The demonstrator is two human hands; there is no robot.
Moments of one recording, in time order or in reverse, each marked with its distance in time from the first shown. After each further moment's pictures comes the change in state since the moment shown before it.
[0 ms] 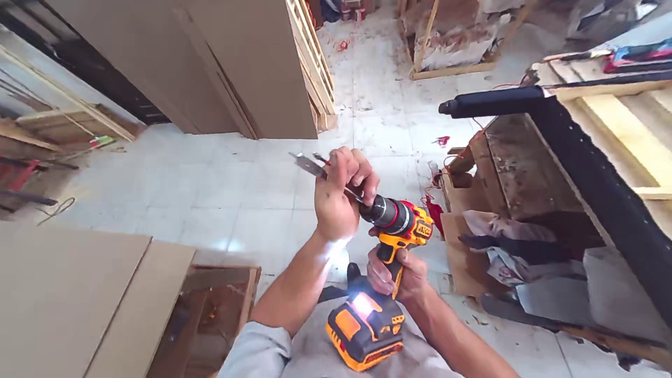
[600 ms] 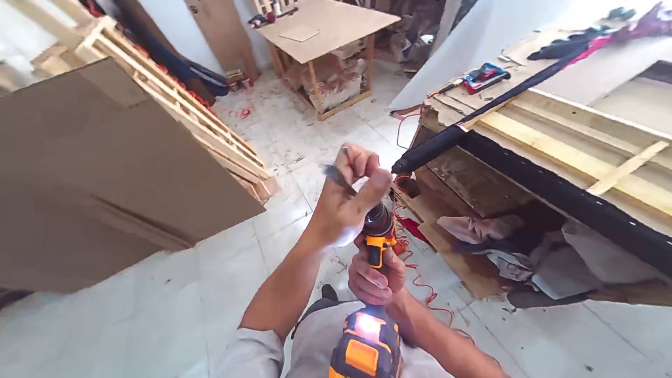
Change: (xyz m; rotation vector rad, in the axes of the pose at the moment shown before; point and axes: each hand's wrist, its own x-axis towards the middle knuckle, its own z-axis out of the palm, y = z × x) left_hand 0.347 -0.120 -0.094 0.200 -0.749 -0.122; right_hand 0.273 -0.122 -0.159 0.049 -0.082 -0.458
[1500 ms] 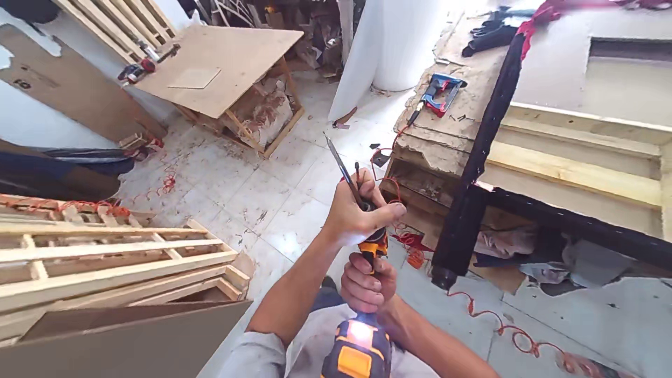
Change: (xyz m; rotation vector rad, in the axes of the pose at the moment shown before) left_hand 0.343 -0.322 -0.135 -0.461 -0.376 -0.289; right_hand 0.279 -0.258 -0.213 -0.041 0.034 -0.412
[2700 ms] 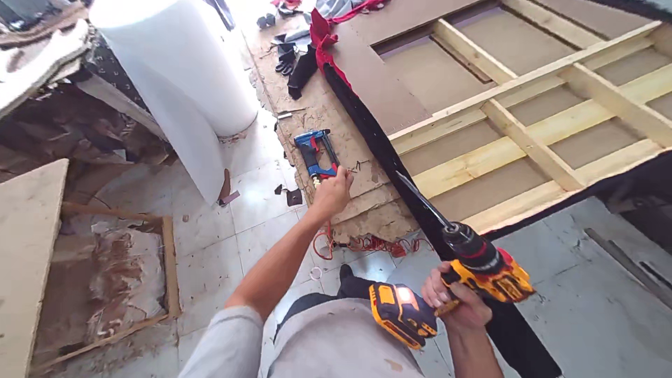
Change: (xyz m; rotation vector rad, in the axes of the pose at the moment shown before) left_hand 0.452 -0.339 -0.010 1.111 -1.073 -0.268; right_hand 0.029 -0.280 -0.037 -1.141 0.695 -1.439
